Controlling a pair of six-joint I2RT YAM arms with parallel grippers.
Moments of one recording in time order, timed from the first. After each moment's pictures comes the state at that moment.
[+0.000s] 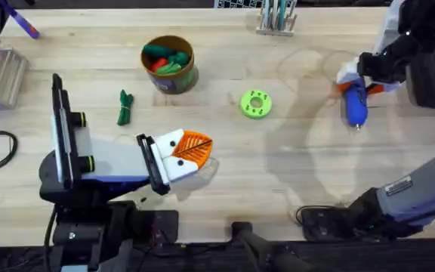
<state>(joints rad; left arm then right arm) 0.04 0.01 0.01 -0.13 1.21 0.06 -0.32 1.95 1.39 -0.90 0.00 -0.05</state>
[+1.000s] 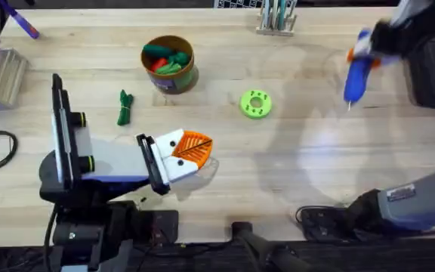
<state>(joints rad) 0.04 0.01 0.01 -0.13 1.21 0.06 -0.30 1.79 1.47 -0.92 -0.16 -0.02</state>
